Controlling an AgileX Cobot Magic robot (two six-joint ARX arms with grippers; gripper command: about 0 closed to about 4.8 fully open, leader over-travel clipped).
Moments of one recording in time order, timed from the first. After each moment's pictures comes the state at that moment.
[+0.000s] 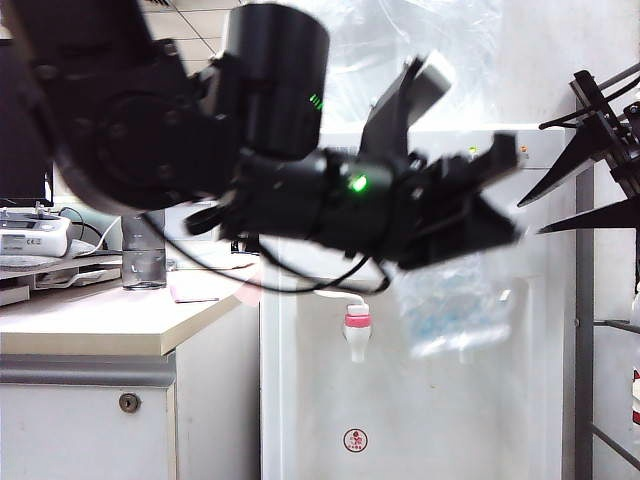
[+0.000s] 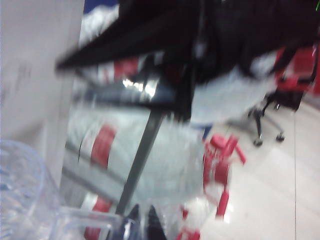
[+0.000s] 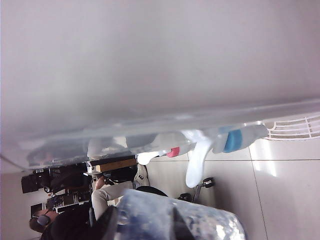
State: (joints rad) left arm -0.91 1.96 0.82 1.02 0.29 -0.18; right arm -0.06 1.44 0.72 0.09 -0.84 0.97
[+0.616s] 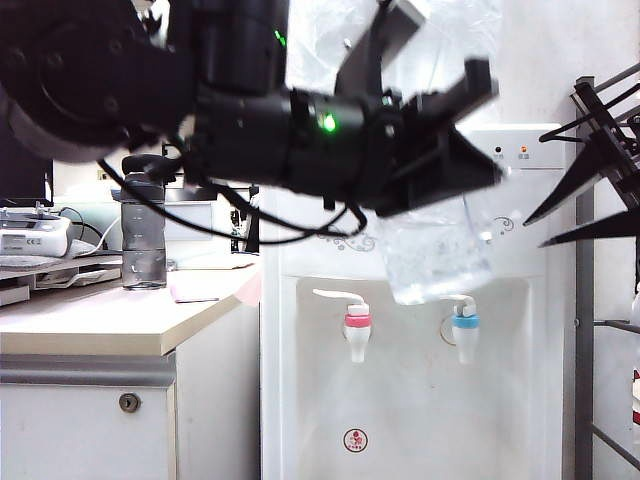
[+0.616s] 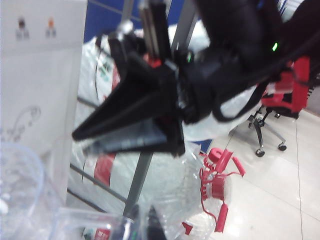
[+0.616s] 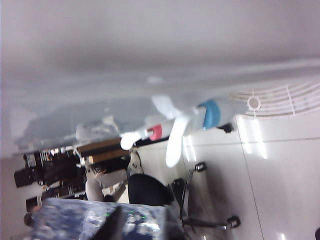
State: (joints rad) left arm -0.91 1.81 0.76 1.02 0.28 -0.14; right arm -0.06 1.44 0.72 -0.02 -0.85 0.92
